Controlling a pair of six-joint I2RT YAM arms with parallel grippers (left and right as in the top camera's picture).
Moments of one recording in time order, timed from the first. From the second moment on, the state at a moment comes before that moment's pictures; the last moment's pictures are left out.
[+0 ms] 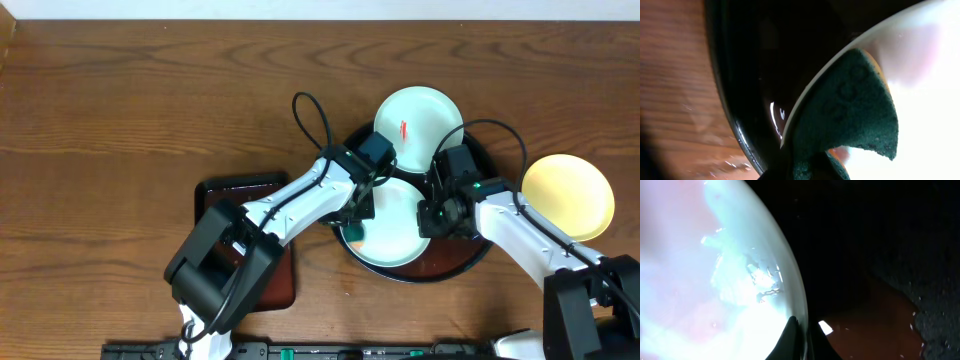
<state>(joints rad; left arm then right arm) -0.73 1.96 1.33 -0.90 0.02 -0.80 0.28 1.58 0.79 -0.63 -0.10 0.25</state>
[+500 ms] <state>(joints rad) -0.74 1.95 1.27 -0.66 0.14 -0.78 0.30 1.59 0.79 -0.62 -0.11 0.24</state>
